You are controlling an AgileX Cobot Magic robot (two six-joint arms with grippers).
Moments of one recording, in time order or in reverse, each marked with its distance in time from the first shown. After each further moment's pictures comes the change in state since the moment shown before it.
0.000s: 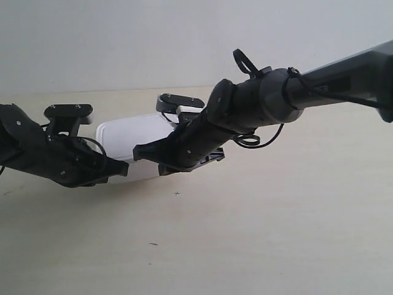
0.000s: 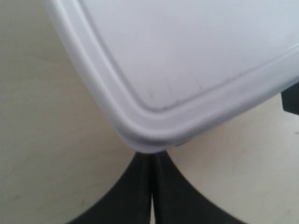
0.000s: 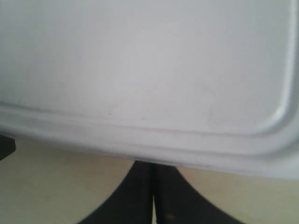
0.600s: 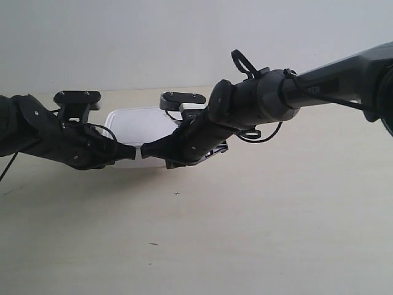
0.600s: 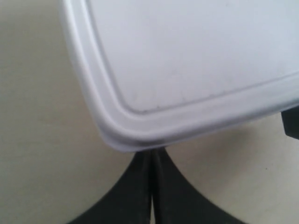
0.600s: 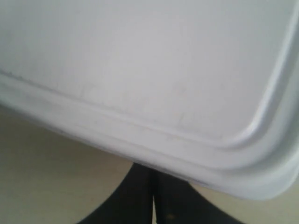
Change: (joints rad) left arm 0.000 0.081 -0.108 0.008 -0.061 0.008; right arm -0.031 0.054 -0.065 -0.094 -0.016 0.002
